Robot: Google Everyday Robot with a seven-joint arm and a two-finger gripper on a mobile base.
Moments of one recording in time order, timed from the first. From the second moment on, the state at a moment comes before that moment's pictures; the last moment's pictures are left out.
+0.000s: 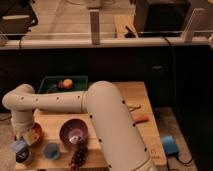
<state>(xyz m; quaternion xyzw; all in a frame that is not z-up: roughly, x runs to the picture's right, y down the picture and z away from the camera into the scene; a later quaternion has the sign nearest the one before) -0.413 0.245 0.714 -0.37 -0.35 -0.43 0.75</state>
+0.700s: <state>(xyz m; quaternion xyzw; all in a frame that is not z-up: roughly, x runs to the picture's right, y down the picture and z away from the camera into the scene) -0.412 0.257 0.682 -0.35 -0.36 -0.48 0.72</state>
